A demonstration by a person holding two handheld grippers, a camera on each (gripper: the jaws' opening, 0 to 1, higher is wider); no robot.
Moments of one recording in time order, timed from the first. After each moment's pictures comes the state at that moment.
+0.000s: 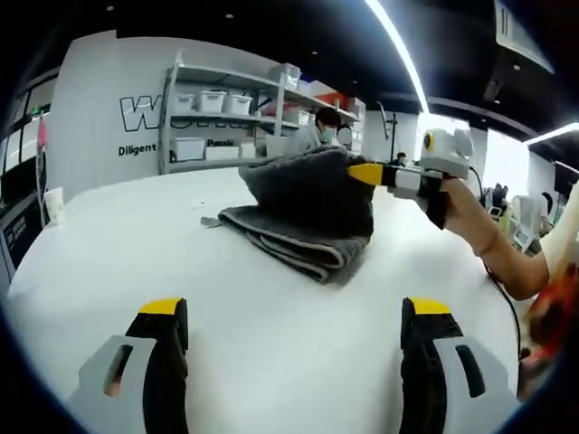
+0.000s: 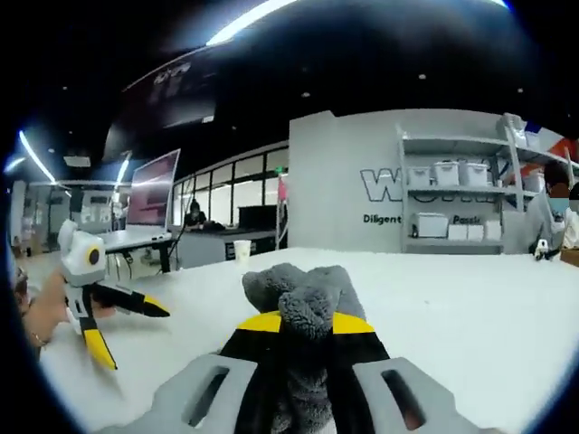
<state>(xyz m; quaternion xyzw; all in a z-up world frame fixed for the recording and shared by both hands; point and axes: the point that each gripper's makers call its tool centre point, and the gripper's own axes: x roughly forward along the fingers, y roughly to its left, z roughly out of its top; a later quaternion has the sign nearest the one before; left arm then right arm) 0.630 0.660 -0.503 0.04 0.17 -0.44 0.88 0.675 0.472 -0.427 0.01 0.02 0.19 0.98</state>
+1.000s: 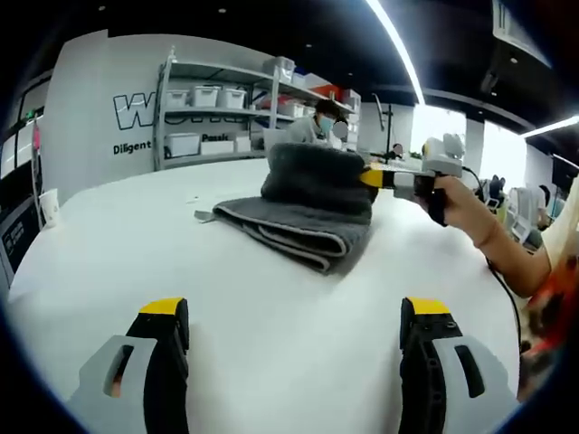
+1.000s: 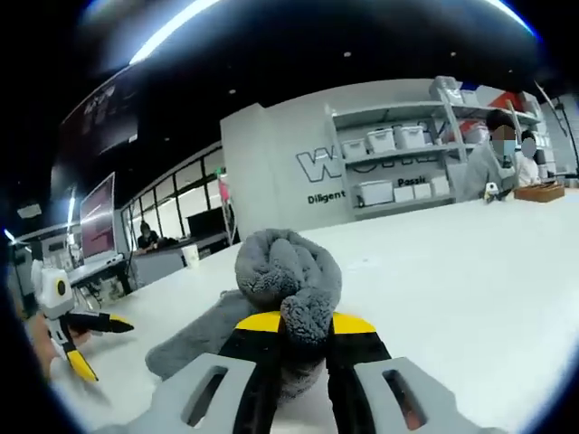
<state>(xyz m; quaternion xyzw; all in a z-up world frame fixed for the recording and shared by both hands) 0.627 0.657 -0.510 0.05 0.18 -0.45 0.87 0.668 0.396 -0.465 0.11 0.07 0.07 0.99</state>
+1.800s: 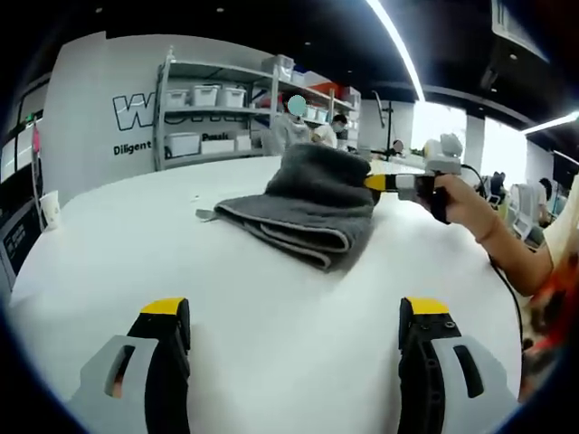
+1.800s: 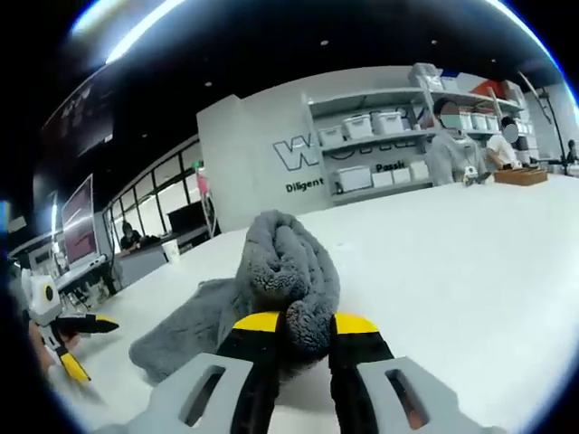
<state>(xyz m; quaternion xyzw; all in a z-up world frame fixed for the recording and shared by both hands) 0.627 0.657 -0.511 0.06 0.19 -0.44 0.87 0.660 0.374 -0.482 0.13 0.10 0.03 0.99</state>
